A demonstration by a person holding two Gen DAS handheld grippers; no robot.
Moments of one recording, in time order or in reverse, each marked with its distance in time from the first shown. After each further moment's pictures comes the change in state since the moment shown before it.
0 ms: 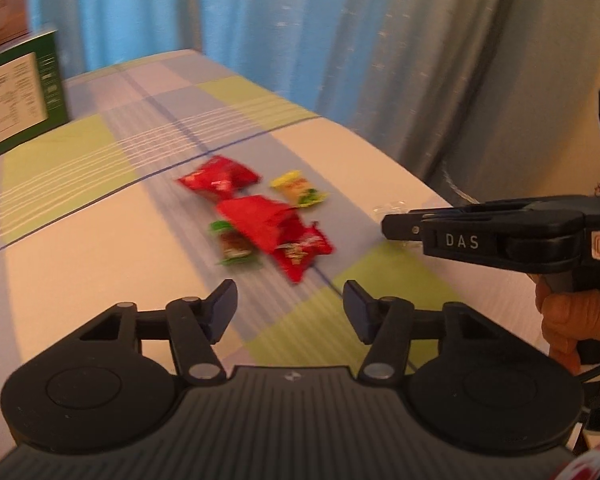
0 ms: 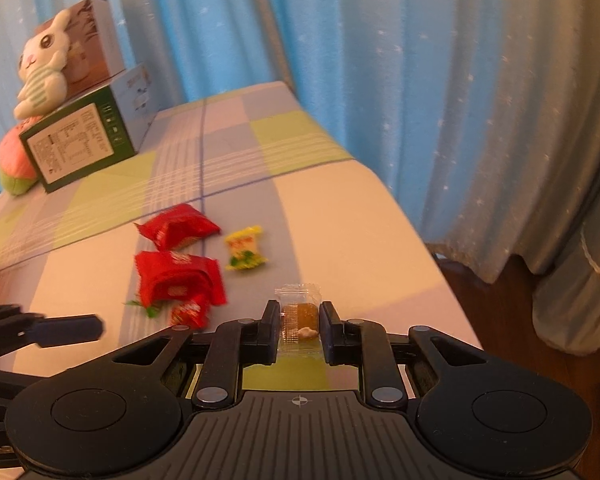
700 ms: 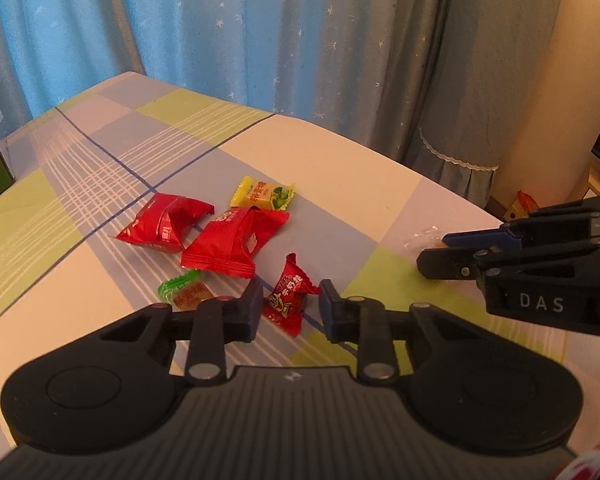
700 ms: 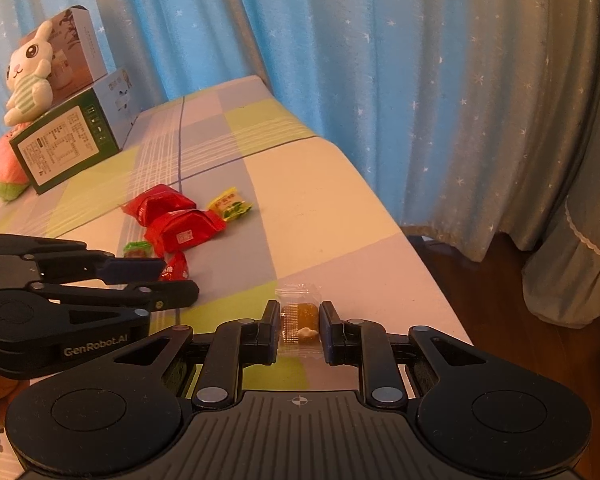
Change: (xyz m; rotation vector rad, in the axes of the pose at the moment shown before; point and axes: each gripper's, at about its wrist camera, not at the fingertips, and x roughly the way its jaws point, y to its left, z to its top) left arm 0.040 -0.014 0.019 0.169 0.027 -0.017; right arm -0.022 -0.014 -0.025 0.053 0.003 -0.022
